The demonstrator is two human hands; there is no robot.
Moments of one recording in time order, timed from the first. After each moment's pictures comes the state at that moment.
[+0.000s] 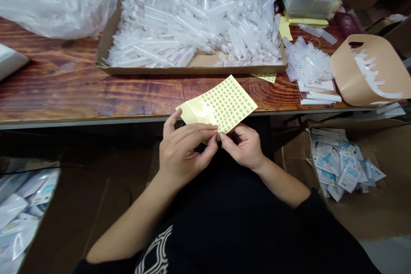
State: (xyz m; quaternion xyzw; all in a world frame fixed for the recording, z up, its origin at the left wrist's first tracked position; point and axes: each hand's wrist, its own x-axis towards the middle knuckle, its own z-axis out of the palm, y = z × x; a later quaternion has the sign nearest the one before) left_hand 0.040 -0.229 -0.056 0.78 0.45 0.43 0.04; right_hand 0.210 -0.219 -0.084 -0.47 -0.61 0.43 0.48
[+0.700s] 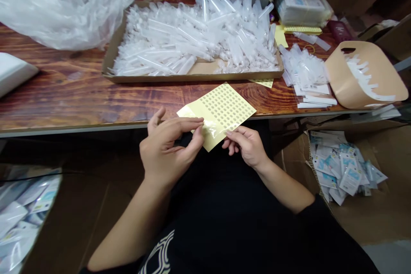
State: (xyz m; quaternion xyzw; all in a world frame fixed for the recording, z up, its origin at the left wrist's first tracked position) left_hand 0.031 -0.223 -0.046 0.70 0.52 0.48 0.07; right_hand 0.218 -0.211 -0.083 -0.46 -0.39 0.66 0.44
